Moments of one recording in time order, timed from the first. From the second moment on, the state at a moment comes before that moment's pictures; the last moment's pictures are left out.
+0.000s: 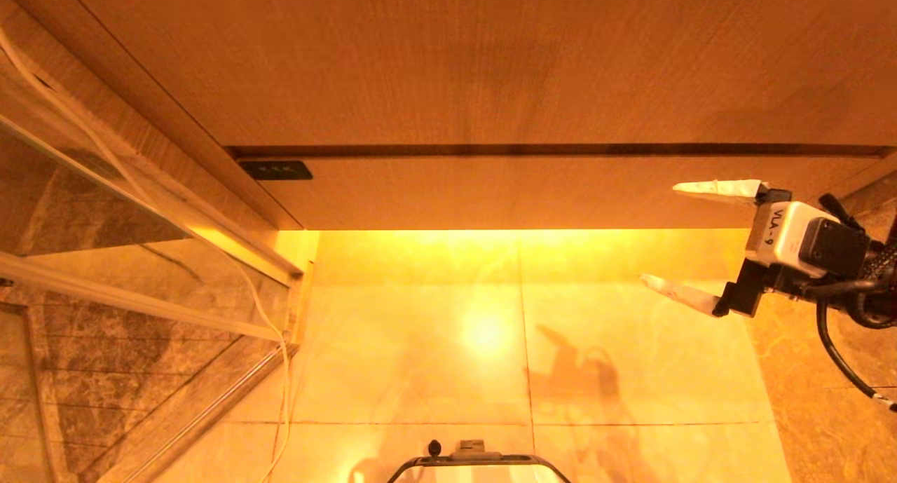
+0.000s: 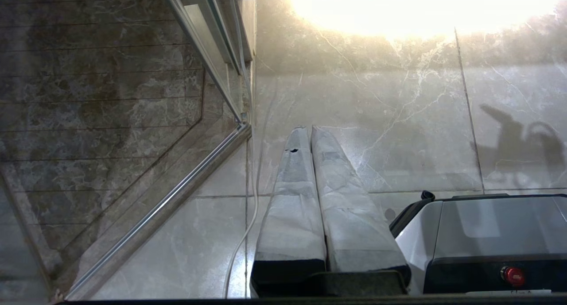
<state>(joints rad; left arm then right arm) 0.00 0.00 0.00 0.00 0.00 0.02 0.17 1.43 -0.68 -0.64 0.54 -1.07</state>
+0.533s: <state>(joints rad) 0.00 0.00 0.00 0.00 0.00 0.02 0.19 1.55 -0.74 -0.64 0.56 -1.34</state>
